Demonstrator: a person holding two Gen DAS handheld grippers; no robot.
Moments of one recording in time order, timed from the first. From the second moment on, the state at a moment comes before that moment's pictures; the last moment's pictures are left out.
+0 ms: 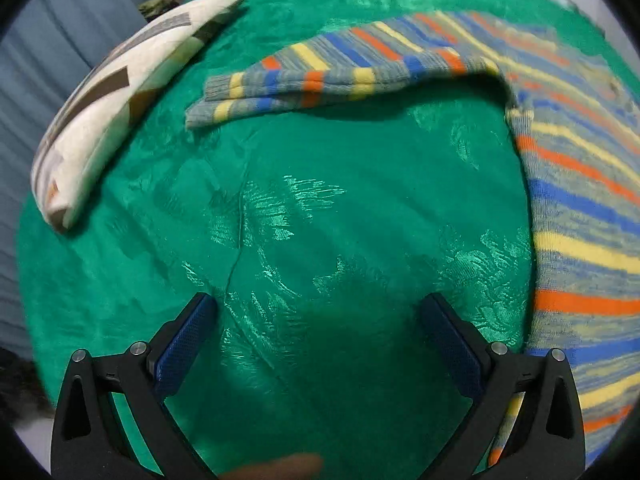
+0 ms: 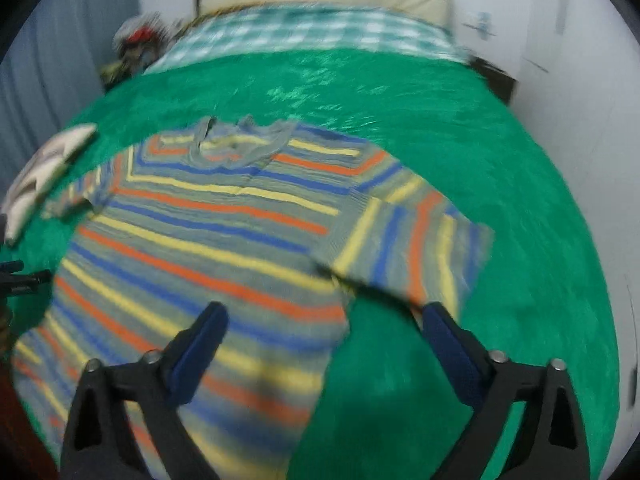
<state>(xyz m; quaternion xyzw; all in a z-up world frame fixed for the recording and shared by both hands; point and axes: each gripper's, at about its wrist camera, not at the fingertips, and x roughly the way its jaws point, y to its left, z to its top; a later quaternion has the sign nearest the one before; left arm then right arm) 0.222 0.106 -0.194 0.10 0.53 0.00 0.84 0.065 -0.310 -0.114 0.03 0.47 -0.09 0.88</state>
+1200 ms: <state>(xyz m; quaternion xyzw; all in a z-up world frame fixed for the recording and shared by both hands) 0.196 0.122 -0.196 0.04 0.48 -0.01 0.88 0.108 -0.381 -0.162 0.16 0.50 -0.09 0.85</state>
